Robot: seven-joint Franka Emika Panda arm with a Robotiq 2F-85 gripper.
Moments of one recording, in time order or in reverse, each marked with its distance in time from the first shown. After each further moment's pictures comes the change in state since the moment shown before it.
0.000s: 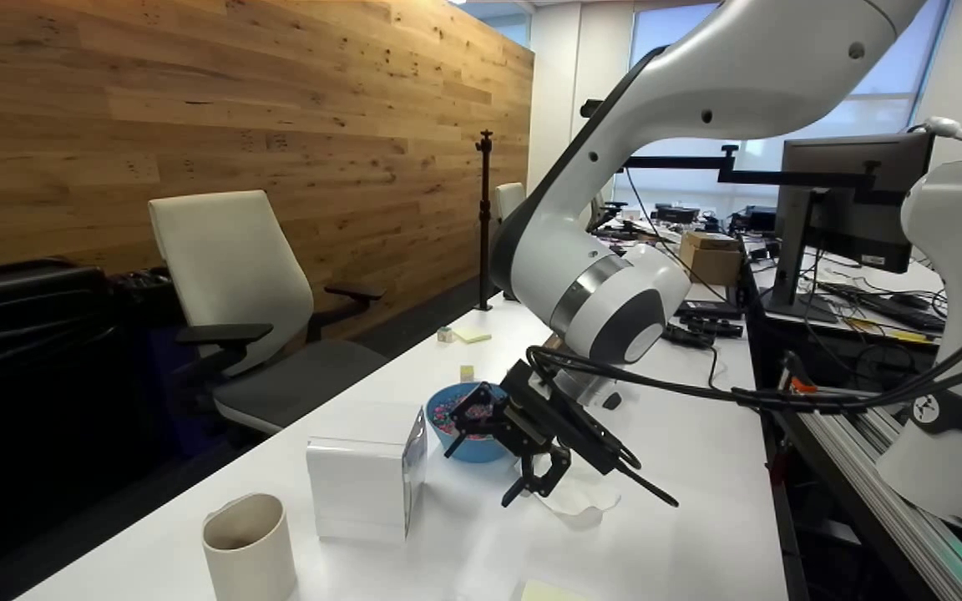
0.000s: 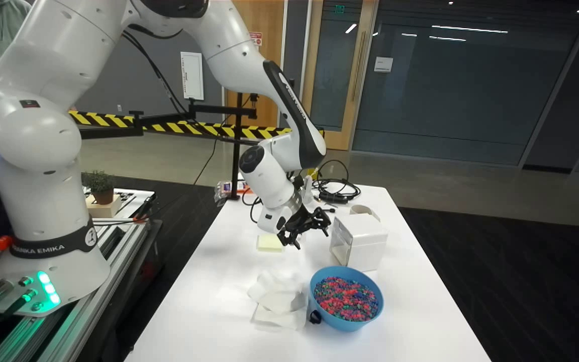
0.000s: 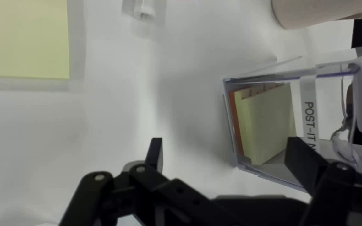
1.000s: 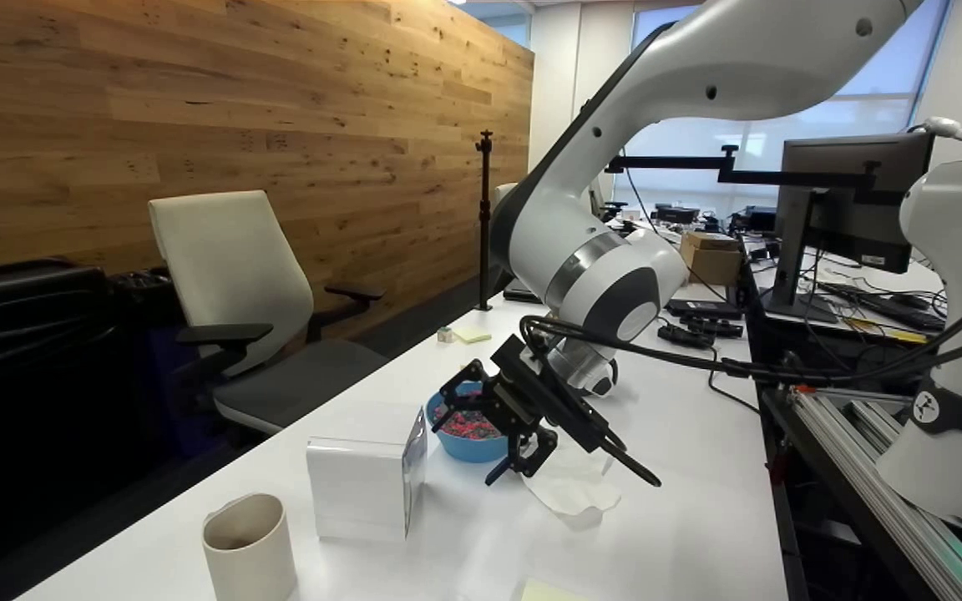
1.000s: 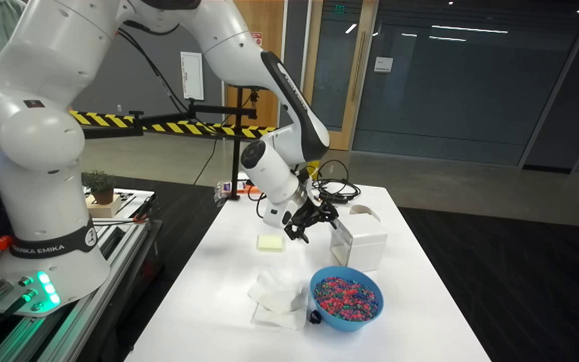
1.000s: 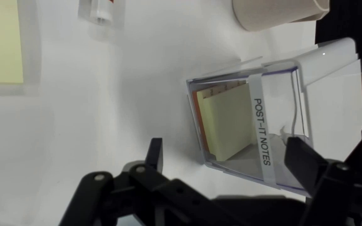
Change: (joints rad) arm 0.048 -0.028 -0.073 0.000 0.019 -0.028 -0.001
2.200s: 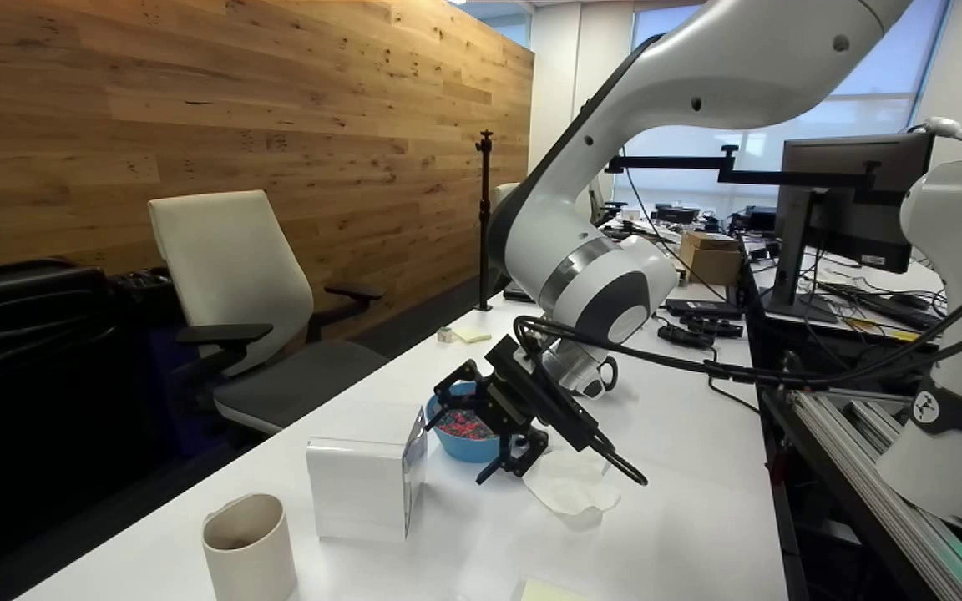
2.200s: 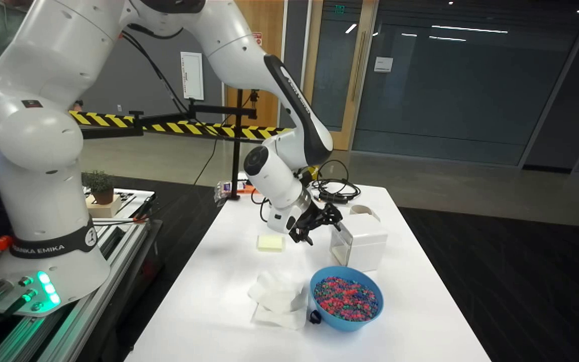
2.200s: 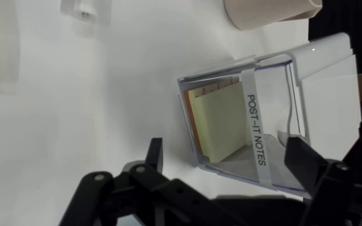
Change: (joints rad) arm -0.023 0.025 -0.003 0.014 -0.001 -0.052 0.000
